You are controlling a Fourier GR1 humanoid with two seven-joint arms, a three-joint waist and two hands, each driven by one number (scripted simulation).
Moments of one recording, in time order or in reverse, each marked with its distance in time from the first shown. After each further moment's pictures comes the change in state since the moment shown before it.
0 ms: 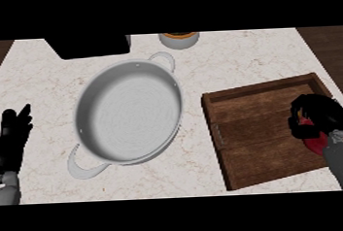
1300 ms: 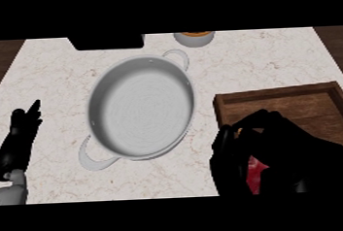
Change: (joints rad) left arm -0.004 -0.020 -0.040 -0.042 -0.011 -0.019 -0.008; right arm -0.232 0.412 0.635 -1.005 0.557 0.071 0.868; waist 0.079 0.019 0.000
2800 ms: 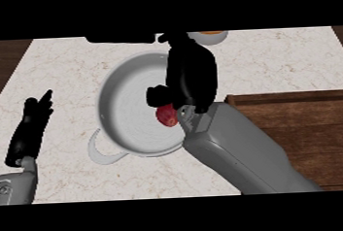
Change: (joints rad) left arm -0.084 -0.017 -0.021 0.055 -0.009 -0.018 -0.009; right arm -0.395 0.009 -0.173 0.831 -0.649 -0.516 0.070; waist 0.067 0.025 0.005
